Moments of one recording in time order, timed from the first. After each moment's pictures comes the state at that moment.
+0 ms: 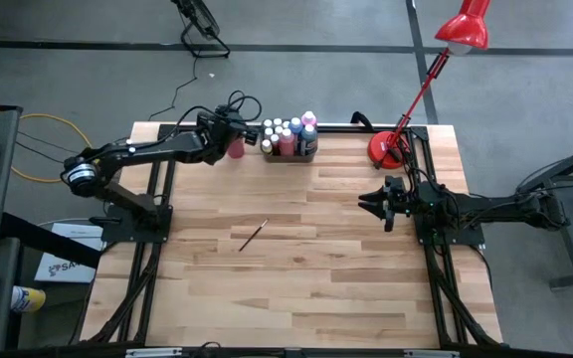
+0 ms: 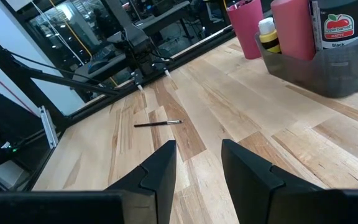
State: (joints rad) left arm 0.51 1.41 0.96 -0.11 -0.80 -0.32; right arm -0.12 0.37 0.01 0.20 0.02 0.47
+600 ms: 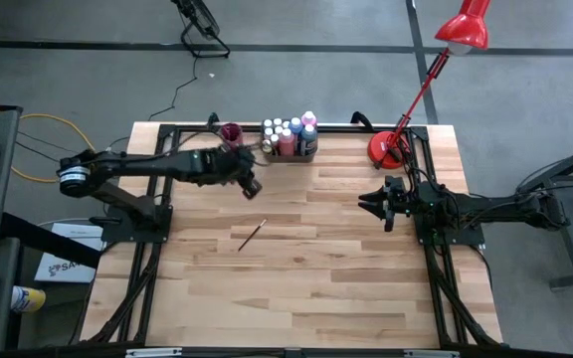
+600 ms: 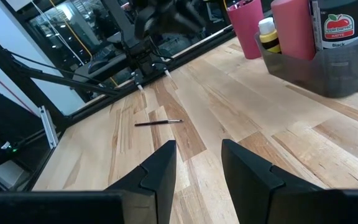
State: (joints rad) left arm 0.25 1.33 0.96 -0.50 -0.42 -0.34; right arm -0.12 0.37 0.01 0.20 0.02 0.47
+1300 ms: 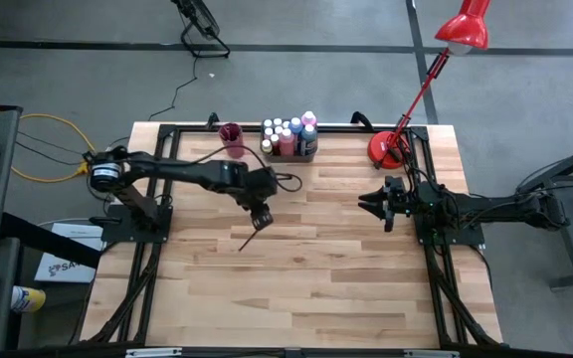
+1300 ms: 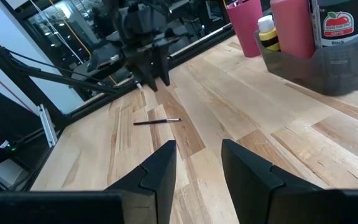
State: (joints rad) left arm 0.13 1.59 1.14 -0.64 0.08 -0.35; right arm -0.12 0.37 0.01 0.20 0.02 0.47
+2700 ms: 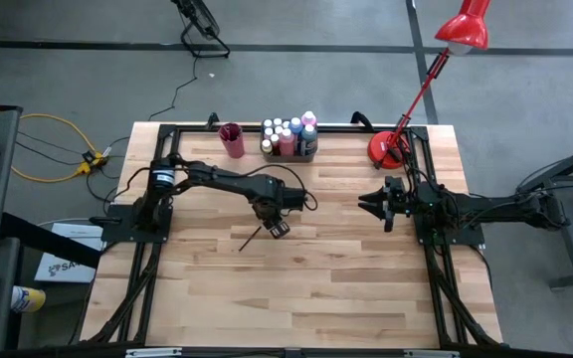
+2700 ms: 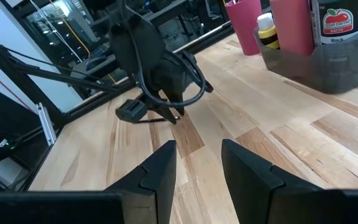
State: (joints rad) left arm 0.07 2.03 1.47 -0.94 -0.03 -0.56; right arm -0.12 0.37 0.01 0.19 0.02 0.47
